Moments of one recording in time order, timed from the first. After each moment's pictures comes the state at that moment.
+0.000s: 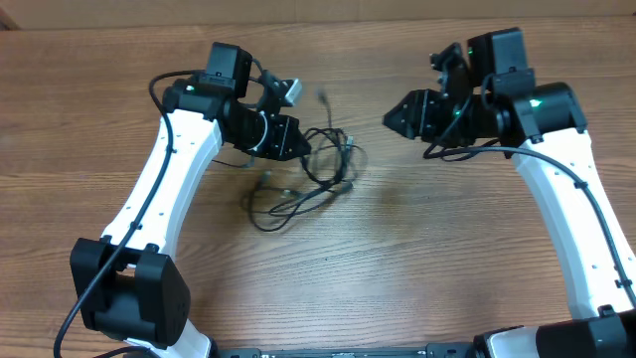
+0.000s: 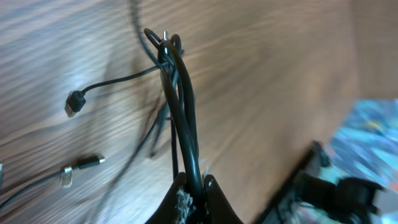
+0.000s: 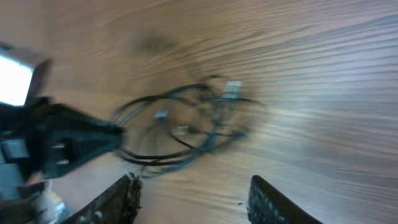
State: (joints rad) left arm -0.22 1.77 1.56 -1.05 0.71 0.02; right arm 0.21 1.58 1.60 -1.06 -0.51 0.37
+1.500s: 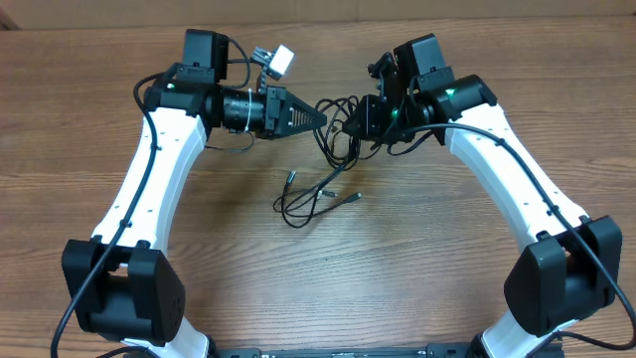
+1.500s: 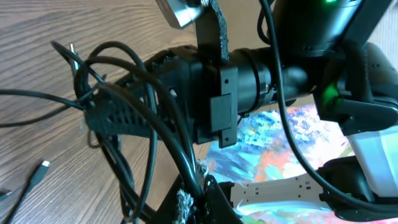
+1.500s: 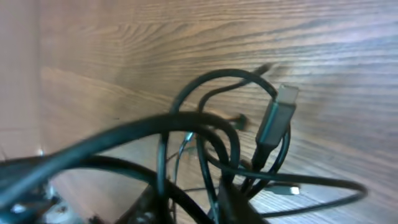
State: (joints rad) left arm -0.15 1.77 1.56 -0.84 1.23 -0.18; right arm 0.35 1.81 1.58 -0.83 -0.49 0.41
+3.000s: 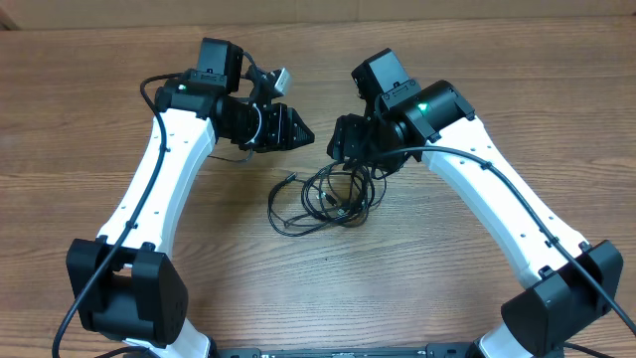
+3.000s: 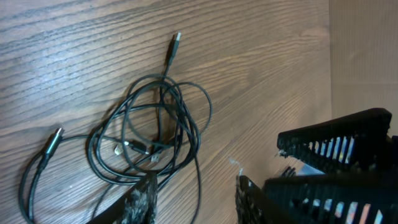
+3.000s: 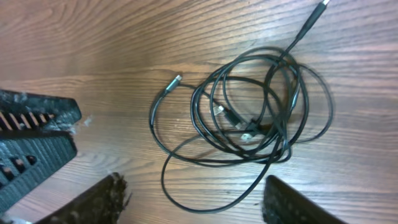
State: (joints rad) left arm -0.20 1.77 1.56 -0.98 0.72 -0.16; right arm 0.52 1.76 1.69 -1.13 -0.21 0.68
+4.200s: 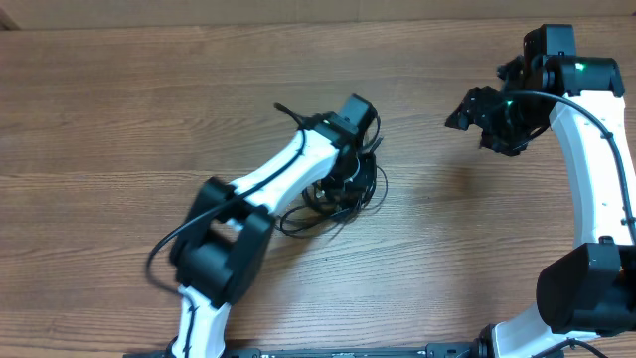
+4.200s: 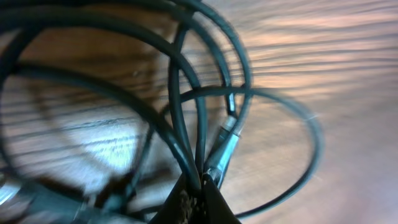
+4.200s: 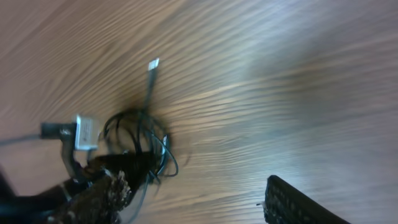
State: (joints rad) left arm -0.61 2.08 1.56 -0.79 0.31 -0.60; right arm -0.06 1.76 1.69 -1.28 -0.38 0.32
